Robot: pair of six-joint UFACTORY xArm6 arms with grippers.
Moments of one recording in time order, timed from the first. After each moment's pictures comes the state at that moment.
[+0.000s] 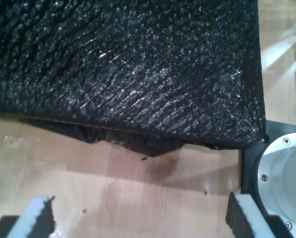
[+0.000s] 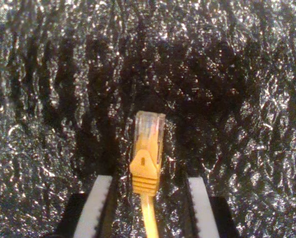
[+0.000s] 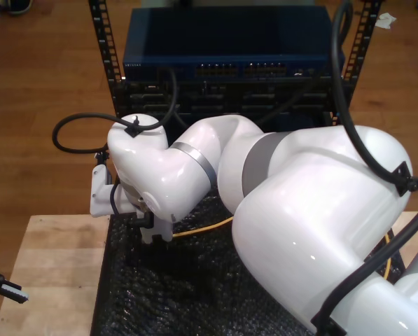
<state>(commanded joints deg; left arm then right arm) 47.3 -28.4 -31.6 -23.9 90.4 -226.9 44.0 23.0 -75.2 -8.3 49.5 -44.6</state>
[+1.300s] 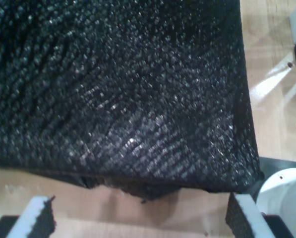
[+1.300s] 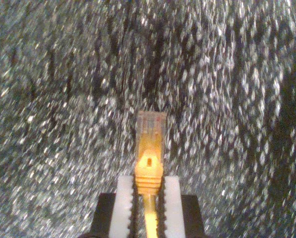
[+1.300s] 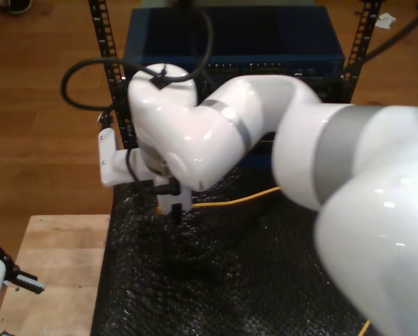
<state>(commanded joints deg) 43.7 -27.7 -33.6 -29.1 96.4 -228.5 39.0 4.4 -67.2 -3.4 54.6 -55.6</state>
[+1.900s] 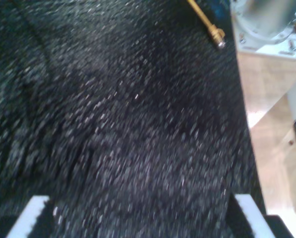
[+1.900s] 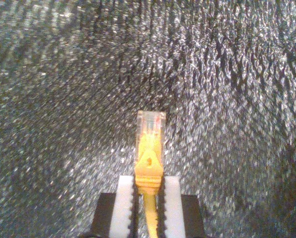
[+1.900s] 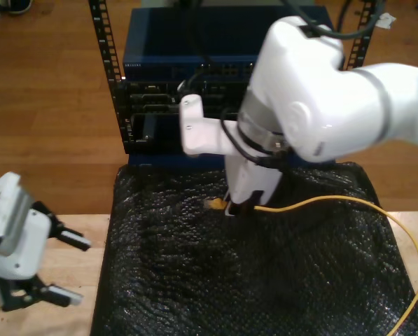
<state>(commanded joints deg) 28.2 -27.7 -37.3 -40.2 98.4 -241.7 26.6 -19.6 -52.4 14.2 61.9 -70.8</state>
